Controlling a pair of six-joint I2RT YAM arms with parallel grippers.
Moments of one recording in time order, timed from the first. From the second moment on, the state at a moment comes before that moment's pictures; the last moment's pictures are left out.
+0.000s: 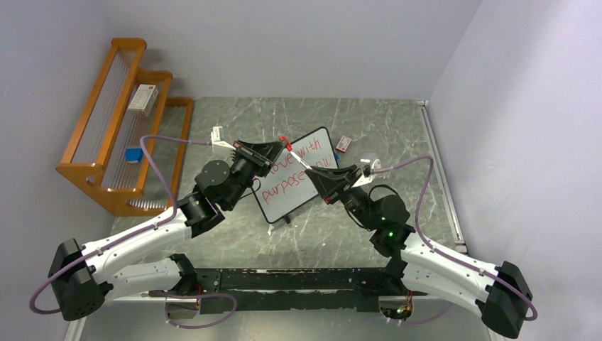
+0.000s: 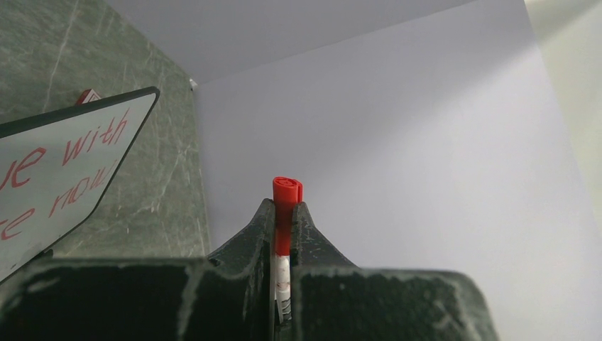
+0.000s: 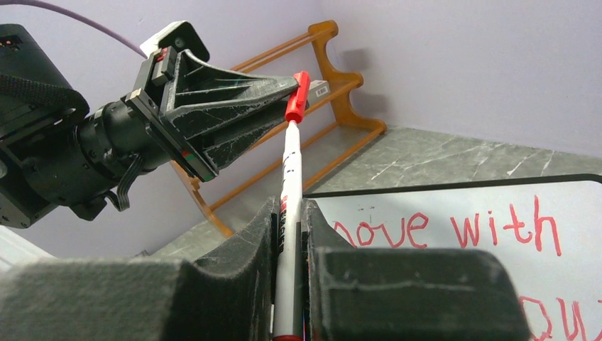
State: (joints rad) left arm -0.90 1.03 0.75 0.39 -0.41 -1.26; right arm 0.88 0.80 0.40 0.75 0.07 0.31
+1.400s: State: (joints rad) left arm -0.87 1.07 0.71 0.63 -0.14 -0.95; right arm 0.89 0.90 0.36 1.07 0.20 0.47
